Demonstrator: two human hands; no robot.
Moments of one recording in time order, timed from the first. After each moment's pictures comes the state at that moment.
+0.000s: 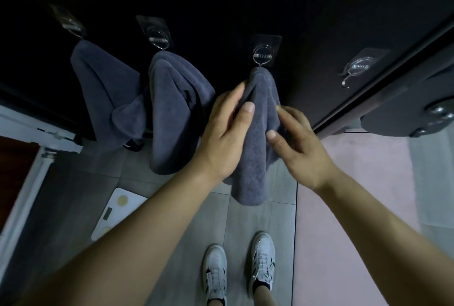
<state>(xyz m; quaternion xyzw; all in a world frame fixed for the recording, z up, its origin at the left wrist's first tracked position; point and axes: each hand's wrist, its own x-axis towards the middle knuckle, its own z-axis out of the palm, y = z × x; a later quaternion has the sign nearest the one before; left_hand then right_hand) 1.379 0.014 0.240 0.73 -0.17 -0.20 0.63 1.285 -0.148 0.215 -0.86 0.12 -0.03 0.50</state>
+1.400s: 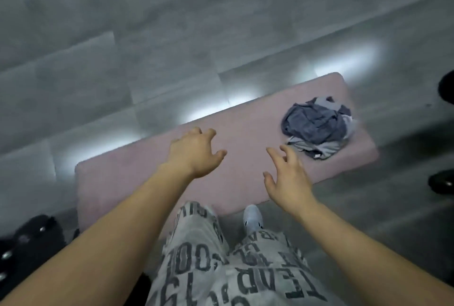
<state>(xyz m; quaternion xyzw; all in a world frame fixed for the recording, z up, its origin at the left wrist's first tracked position) 0.639 -0.296 0.325 0.26 -0.90 -0.16 -0.30 0.568 -0.067 0.277 -0.26 0.91 -0.17 0.28</state>
